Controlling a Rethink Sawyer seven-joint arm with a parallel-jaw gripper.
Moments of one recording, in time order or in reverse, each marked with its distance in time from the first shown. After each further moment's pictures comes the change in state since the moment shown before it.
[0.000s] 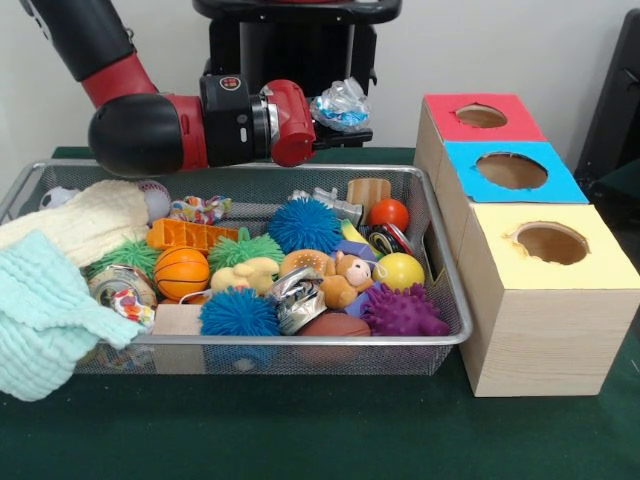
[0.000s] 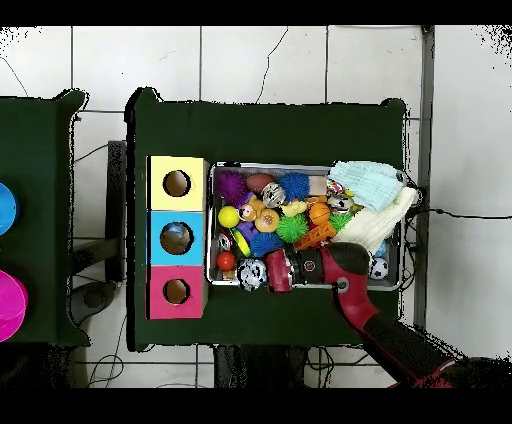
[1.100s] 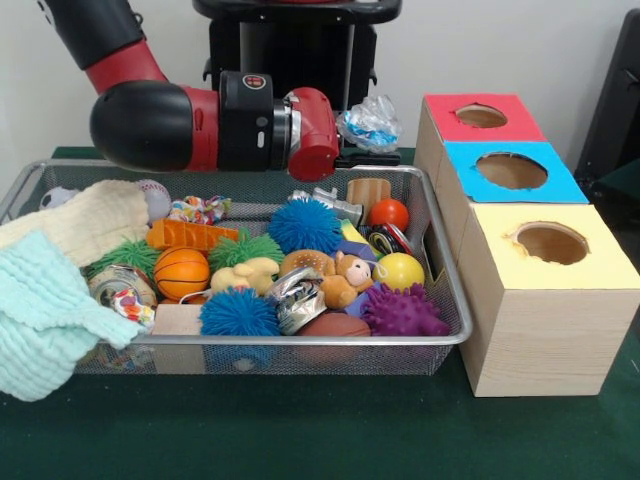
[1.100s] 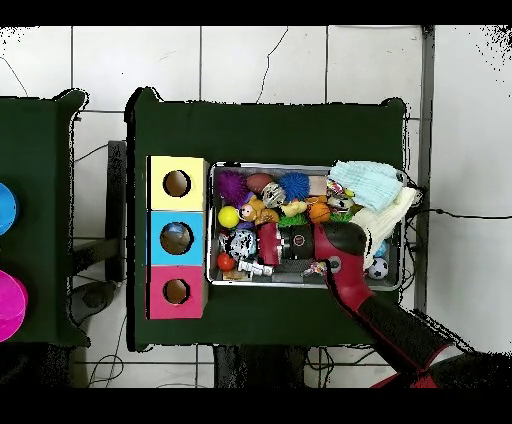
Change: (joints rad) arm 0.094 -0.110 0.066 0.024 0.159 -0.138 0.000
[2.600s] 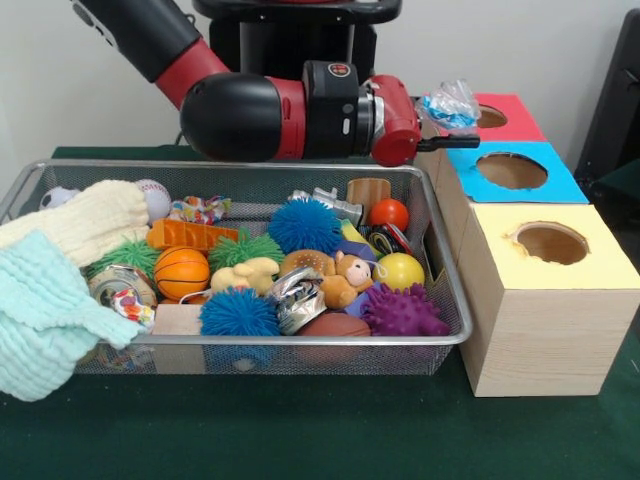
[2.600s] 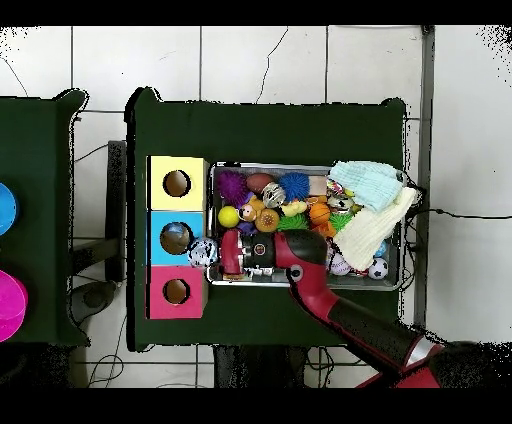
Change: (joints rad) arm -0.014 0.090 0.131 0.150 0.009 -0.214 0.000
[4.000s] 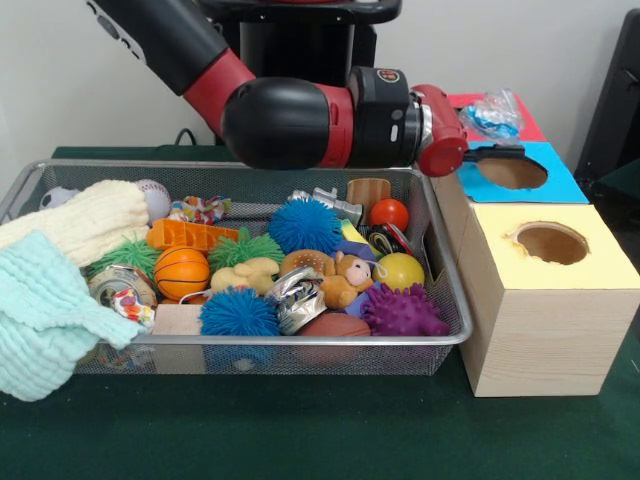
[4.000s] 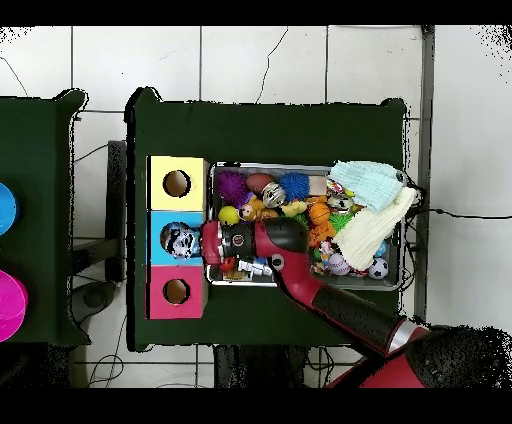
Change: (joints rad) arm 0.083 0.000 0.044 -0.043 0.000 -0.048 0.000
